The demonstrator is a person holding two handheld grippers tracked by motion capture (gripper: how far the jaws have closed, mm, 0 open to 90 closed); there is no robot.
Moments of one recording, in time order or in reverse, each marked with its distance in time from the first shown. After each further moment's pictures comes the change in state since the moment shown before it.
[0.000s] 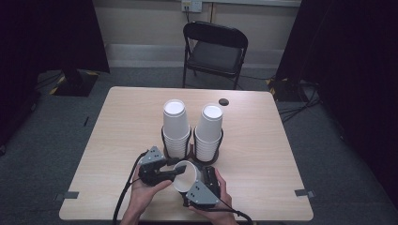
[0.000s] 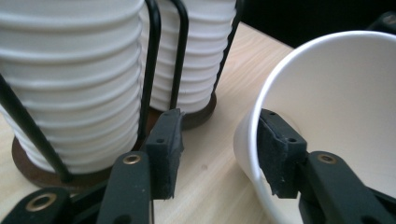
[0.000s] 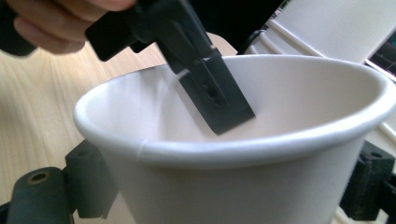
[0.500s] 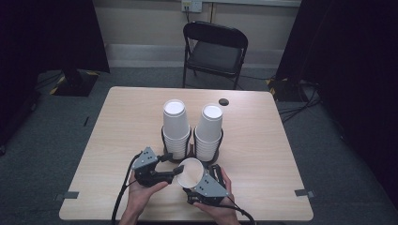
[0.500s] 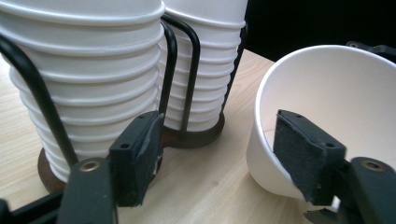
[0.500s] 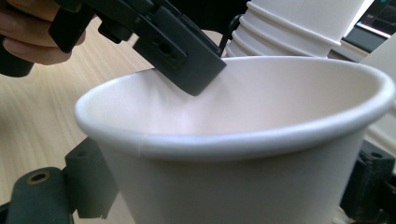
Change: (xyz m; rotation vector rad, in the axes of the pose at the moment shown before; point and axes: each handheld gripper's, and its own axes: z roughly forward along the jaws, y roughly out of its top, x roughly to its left) left arm 0.004 -0.006 -0.009 -0.100 0.036 0.018; right arm -0.014 -0.009 -0.003 0.000 0.018 0.147
